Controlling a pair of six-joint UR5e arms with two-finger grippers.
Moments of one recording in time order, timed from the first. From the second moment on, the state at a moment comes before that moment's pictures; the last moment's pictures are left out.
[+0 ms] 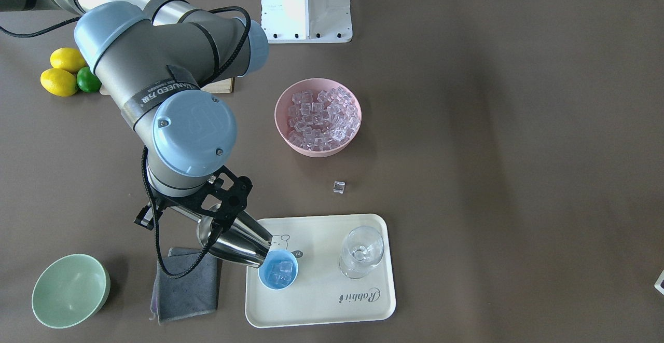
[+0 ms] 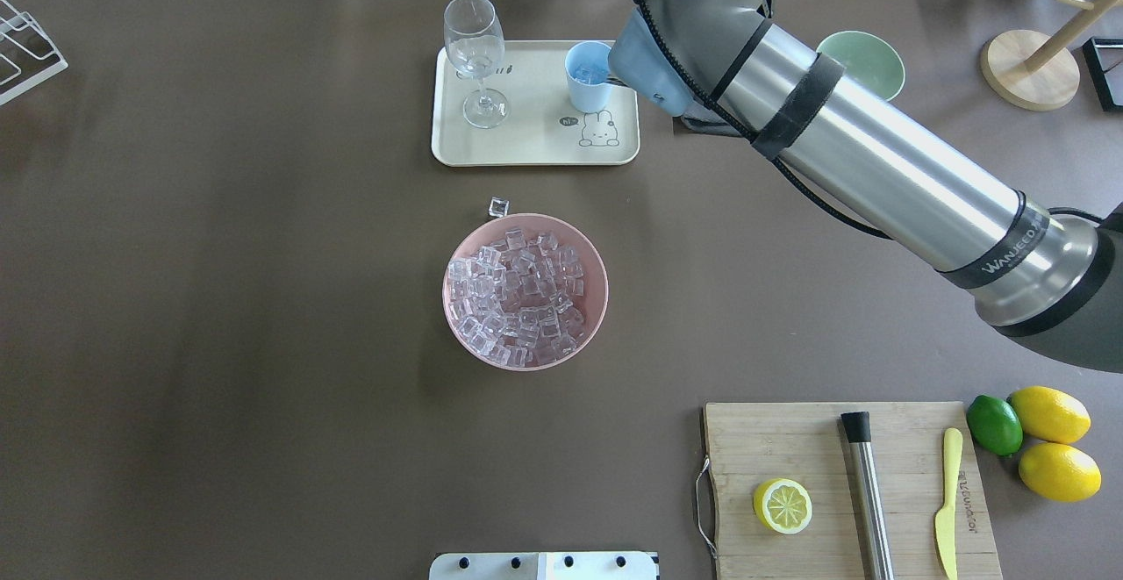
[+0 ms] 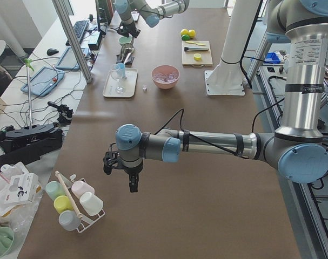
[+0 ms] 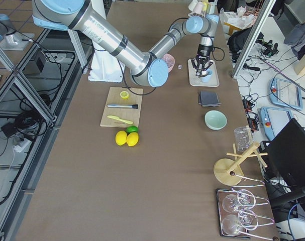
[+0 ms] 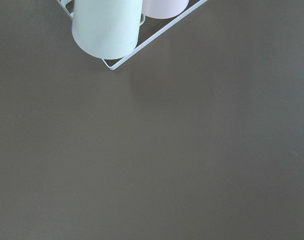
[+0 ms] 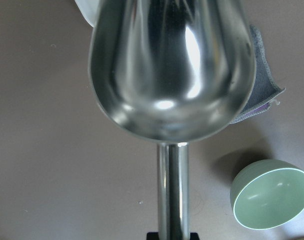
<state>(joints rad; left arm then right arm) -1.54 -1.58 -1.60 -1.65 -2.31 -0.20 0.90 -0.52 1.26 -2.18 1.87 -0.48</state>
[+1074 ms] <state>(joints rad) -1.54 -1.57 -1.60 -1.65 -2.31 -0.20 1.05 -1.47 2.07 -1.83 2.14 0.44</state>
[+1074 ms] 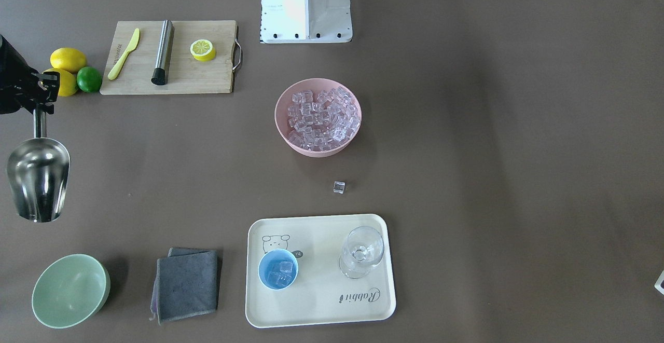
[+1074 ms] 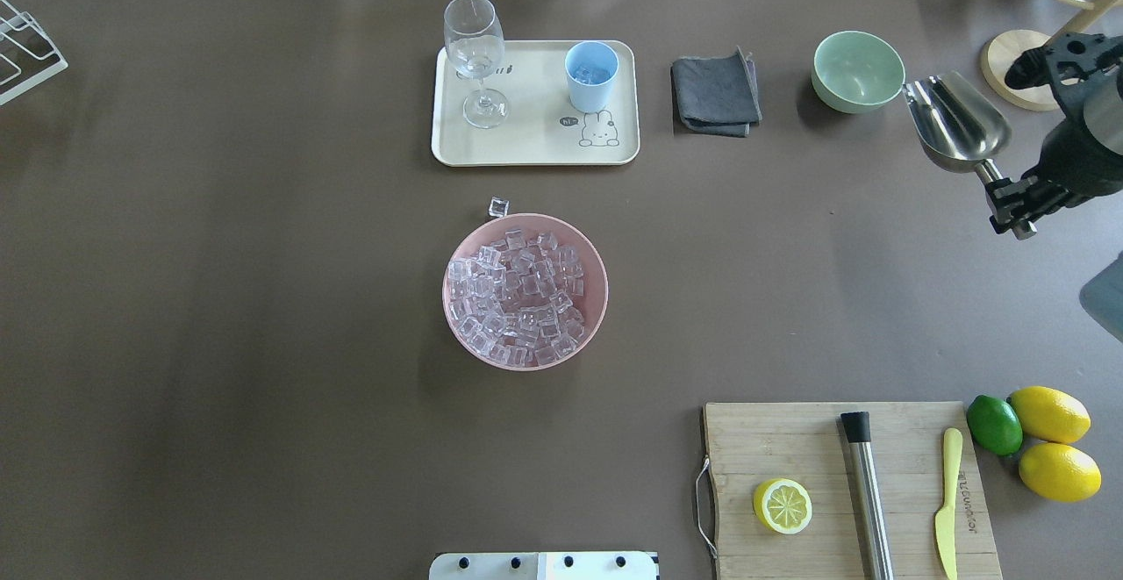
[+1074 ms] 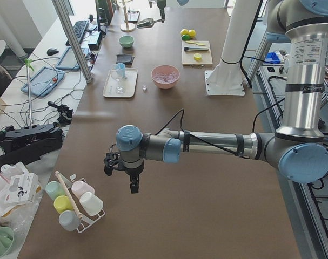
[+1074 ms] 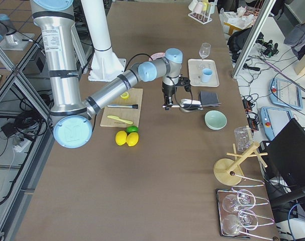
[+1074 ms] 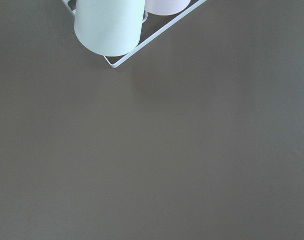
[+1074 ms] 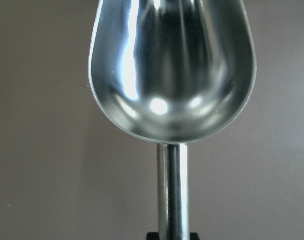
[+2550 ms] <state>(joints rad) -1.54 -1.58 -1.60 -1.65 -2.31 -0.20 1.16 -1.71 1.71 -1.35 2.33 0.51</state>
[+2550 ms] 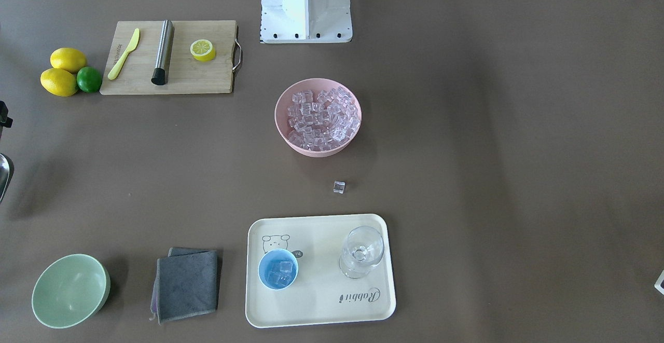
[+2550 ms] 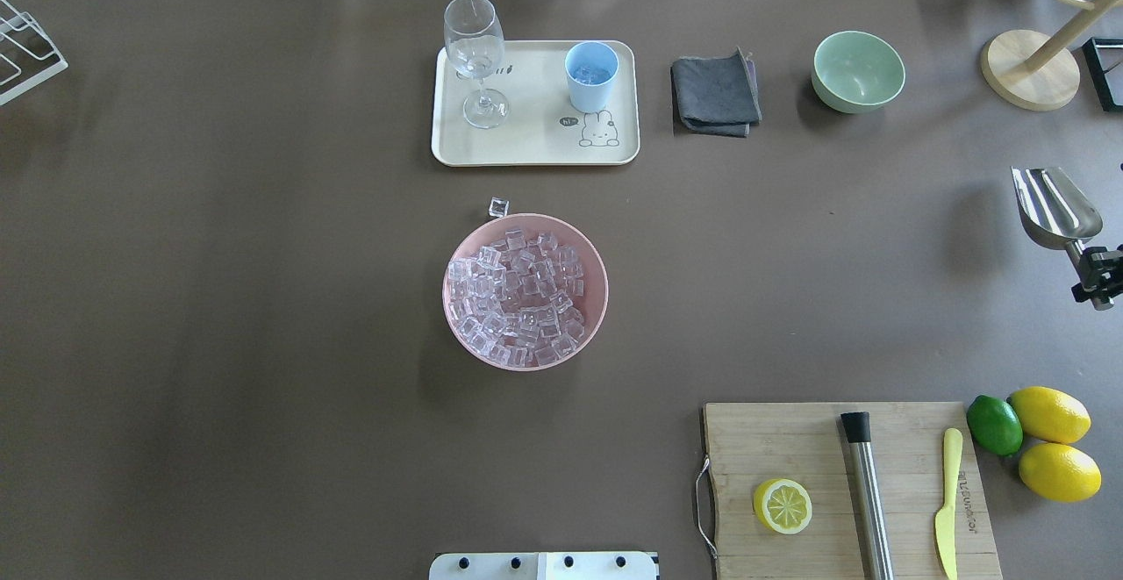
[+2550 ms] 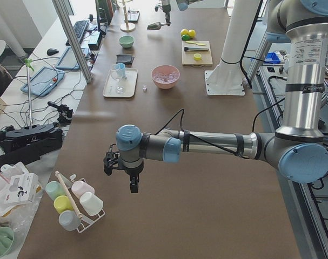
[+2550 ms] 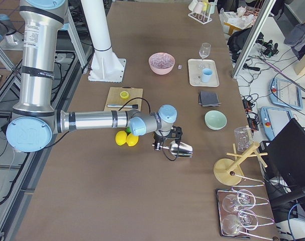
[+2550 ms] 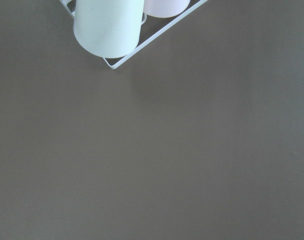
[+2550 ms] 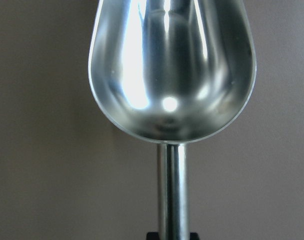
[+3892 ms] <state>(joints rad) -1.54 -1.58 -1.60 -1.65 -2.32 -0.20 1.16 -1.70 1.61 -1.25 2.33 0.50</state>
